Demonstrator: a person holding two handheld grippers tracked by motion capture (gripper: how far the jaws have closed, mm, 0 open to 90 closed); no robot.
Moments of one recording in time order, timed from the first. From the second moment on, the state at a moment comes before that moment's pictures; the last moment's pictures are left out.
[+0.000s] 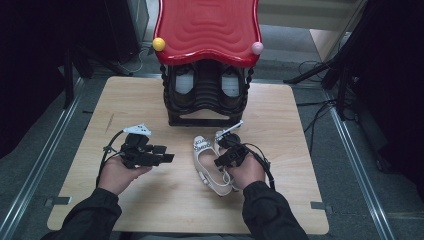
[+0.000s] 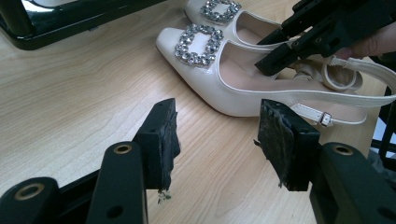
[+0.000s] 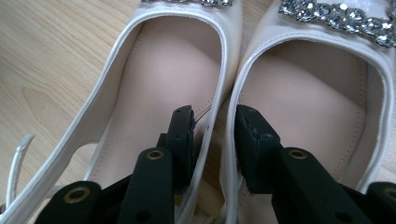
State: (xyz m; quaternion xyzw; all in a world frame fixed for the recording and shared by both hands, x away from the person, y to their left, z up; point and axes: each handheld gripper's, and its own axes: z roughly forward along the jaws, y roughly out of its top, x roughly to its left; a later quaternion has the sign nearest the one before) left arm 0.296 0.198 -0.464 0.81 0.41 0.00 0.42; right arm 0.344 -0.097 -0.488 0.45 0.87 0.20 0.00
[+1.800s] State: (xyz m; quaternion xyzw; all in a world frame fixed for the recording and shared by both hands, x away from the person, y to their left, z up) left arm 0.283 0.265 -0.464 0.77 0.46 0.03 0.43; right arm 0.370 -0.061 -0.373 0.10 0.97 0.20 -0.06
